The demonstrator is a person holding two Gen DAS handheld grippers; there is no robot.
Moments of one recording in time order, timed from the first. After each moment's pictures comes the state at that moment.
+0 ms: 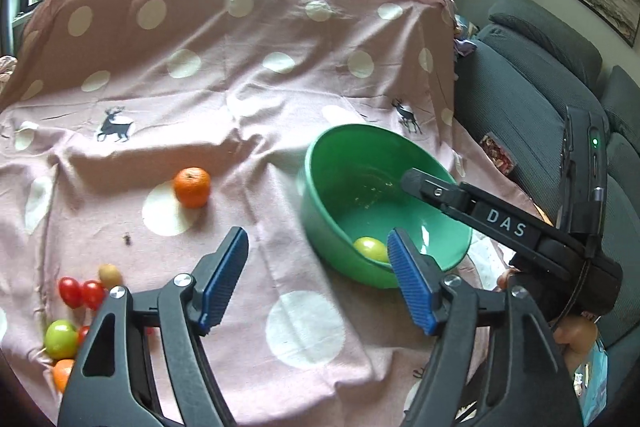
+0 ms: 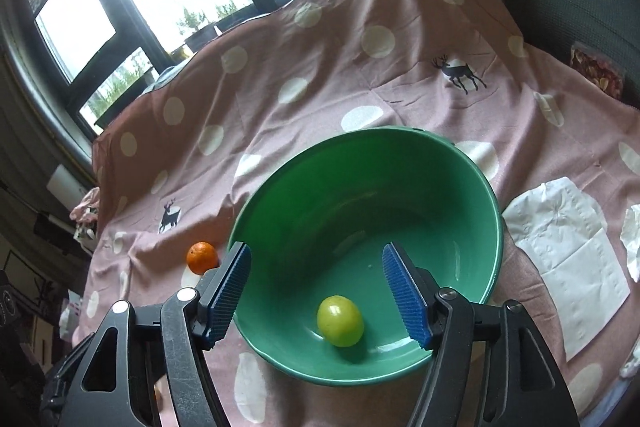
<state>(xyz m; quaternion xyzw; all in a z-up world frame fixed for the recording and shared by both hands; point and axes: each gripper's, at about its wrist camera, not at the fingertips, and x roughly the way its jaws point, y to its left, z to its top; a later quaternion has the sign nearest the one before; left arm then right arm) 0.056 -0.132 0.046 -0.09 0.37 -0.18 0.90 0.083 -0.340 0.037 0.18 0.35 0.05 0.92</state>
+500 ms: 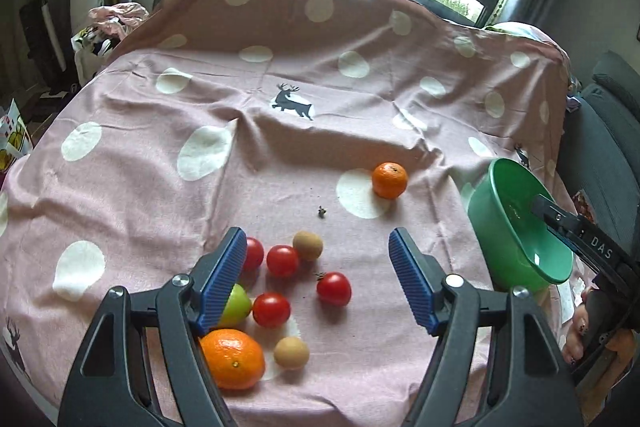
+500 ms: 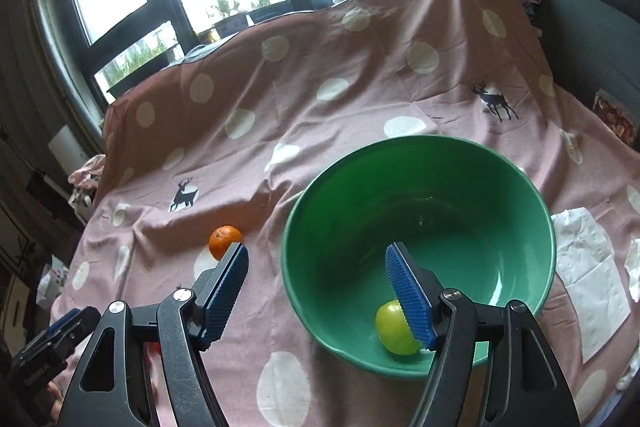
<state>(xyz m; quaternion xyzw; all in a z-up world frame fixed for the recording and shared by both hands) 0.031 0.000 0.018 -0.14 0.38 0.01 0.91 0.080 -0.270 0.036 0.10 0.34 0.07 0.93</state>
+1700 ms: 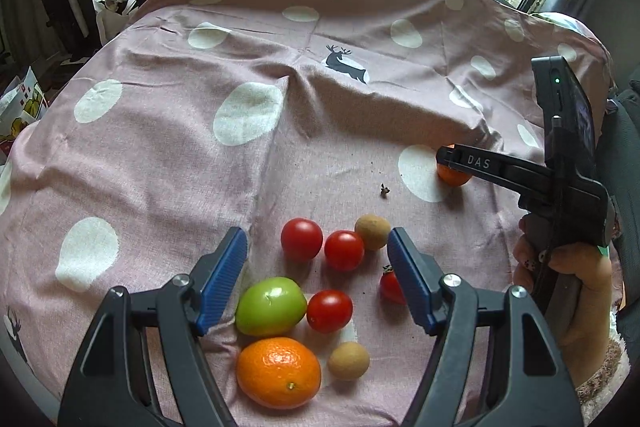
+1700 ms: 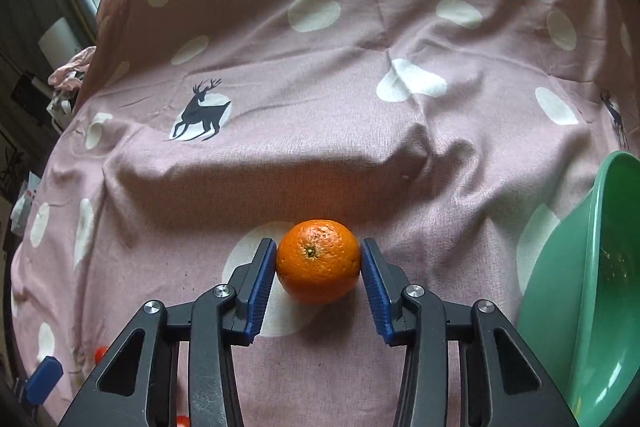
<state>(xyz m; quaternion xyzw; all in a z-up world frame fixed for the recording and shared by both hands) 0.048 0.025 -0.011 -0.15 0.44 0.05 0.88 0.191 -0.147 -0.032 -0.01 0.48 0.11 0.87</state>
